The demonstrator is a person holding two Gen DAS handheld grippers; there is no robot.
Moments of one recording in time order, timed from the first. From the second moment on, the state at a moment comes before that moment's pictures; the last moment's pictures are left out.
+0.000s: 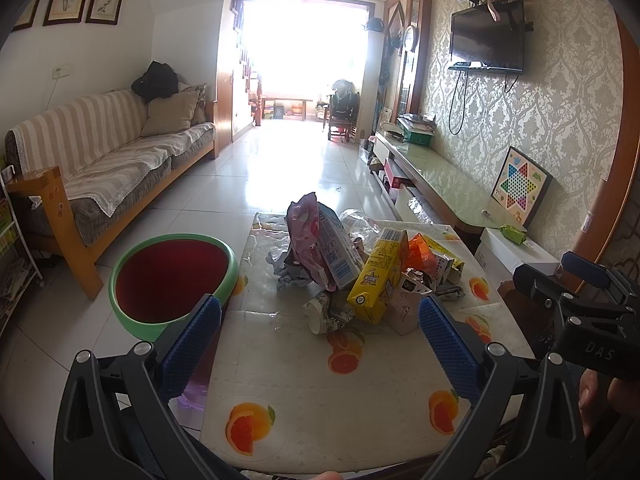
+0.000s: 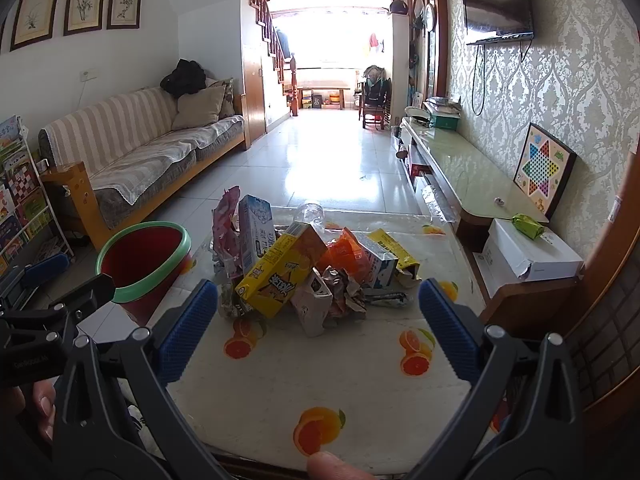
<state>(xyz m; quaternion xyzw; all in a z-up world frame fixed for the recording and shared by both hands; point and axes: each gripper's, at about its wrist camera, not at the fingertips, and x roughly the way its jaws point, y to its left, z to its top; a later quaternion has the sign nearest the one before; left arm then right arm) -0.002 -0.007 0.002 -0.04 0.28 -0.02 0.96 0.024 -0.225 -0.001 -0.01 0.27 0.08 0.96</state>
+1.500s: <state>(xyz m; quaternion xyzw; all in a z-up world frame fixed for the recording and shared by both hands) 0.050 -0.022 -0.035 -0.01 0.36 -0.06 0.93 0.040 -0.275 -0.034 0.09 0.31 0.10 0.94</state>
